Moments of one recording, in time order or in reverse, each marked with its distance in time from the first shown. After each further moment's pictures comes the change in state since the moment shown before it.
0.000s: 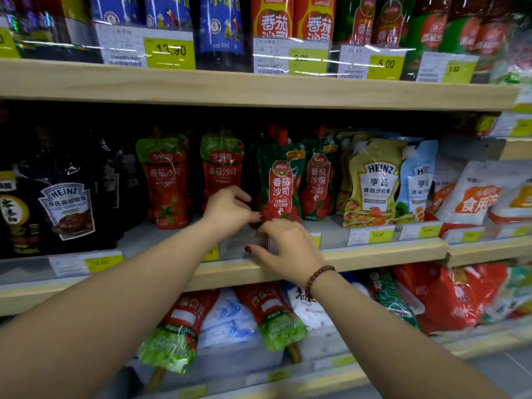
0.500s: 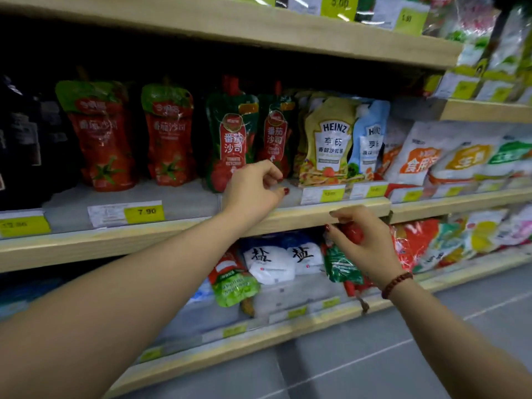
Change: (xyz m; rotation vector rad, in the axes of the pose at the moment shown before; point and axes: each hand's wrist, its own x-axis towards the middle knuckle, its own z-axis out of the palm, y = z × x) left_hand -0.048 0.045 0.100 -0.003 0.030 0.316; right_hand -0.140 0.102 -0.082 0.119 0.253 0.287
